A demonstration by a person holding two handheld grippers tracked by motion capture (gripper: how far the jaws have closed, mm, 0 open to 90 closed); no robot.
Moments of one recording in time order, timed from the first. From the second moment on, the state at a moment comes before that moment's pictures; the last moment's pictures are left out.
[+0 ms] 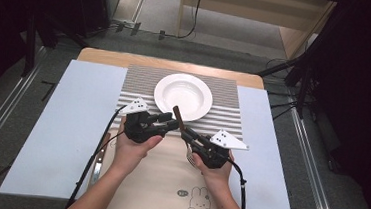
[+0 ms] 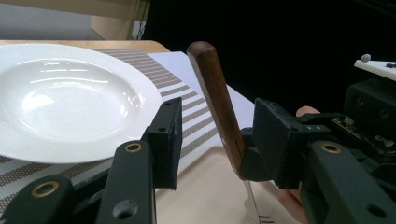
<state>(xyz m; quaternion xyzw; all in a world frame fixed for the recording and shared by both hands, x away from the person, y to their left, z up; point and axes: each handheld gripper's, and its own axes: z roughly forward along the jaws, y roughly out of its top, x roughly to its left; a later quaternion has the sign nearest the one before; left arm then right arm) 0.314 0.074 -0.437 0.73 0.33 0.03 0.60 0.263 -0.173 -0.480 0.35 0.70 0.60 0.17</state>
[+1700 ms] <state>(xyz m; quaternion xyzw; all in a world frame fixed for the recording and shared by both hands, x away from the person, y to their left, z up) 0.303 0.118 -0.426 0.71 0.33 -0.01 0.62 0.236 -0.247 -0.487 0.41 0.67 0.55 0.29</state>
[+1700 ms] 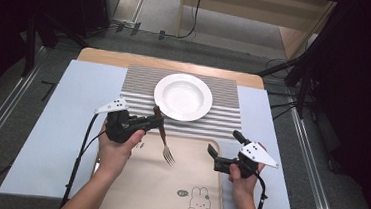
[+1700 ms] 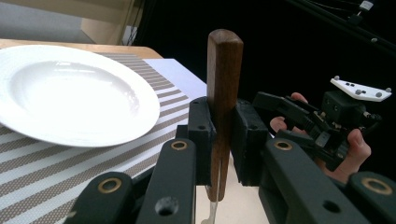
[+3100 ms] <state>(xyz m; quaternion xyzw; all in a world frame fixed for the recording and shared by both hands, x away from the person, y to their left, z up) 0.279 0.189 -0.430 0.71 0.34 -0.06 0.61 0.189 -0.343 -0.503 0.47 0.62 0.53 0.33</state>
